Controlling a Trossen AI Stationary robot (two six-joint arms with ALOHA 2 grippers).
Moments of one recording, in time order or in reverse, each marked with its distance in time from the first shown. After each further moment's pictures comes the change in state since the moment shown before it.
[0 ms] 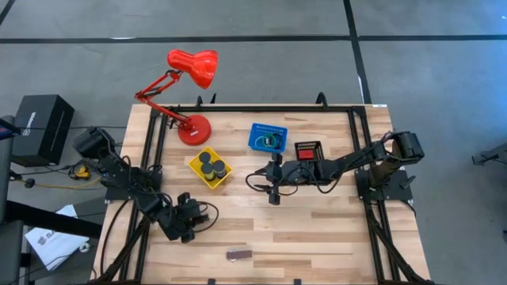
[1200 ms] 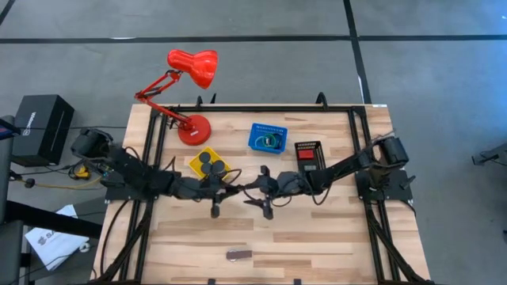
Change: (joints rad) left arm 0.463 -0.004 0.000 0.764 0.032 0.846; right arm 0.078 0.158 0.055 0.271 -0.110 0.115
